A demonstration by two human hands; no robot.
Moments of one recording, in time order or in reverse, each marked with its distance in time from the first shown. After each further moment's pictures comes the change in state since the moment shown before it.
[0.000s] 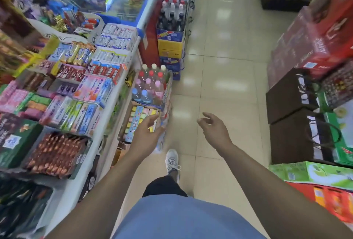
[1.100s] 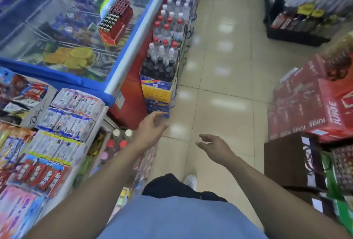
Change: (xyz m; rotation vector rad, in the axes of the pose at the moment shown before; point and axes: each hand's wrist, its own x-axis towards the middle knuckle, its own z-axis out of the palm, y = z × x) left_hand 0.444 0.187 0.092 0.180 -0.064 0.061; right_hand 0.417 -0.155 -0.110 -0.475 -0.302 0.046
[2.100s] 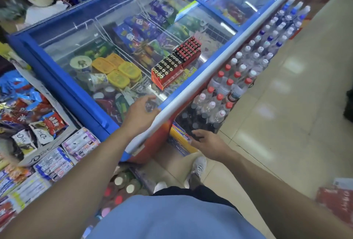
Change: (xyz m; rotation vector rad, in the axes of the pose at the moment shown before) left_hand 0.279 0.007 -0.200 -0.015 0.446 -0.203; right_hand 0.304 -0.309 -0.078 -0.446 -0.356 -0.337
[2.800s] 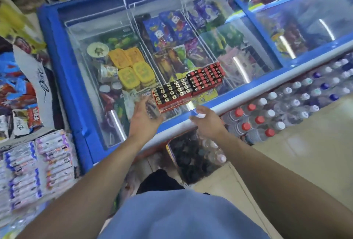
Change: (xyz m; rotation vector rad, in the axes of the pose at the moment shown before) left_hand 0.107 0.021 0.071 -0.215 0.399 -0.410; right_hand 0.209 -0.055 -0.135 0.101 -0.068 -0.106
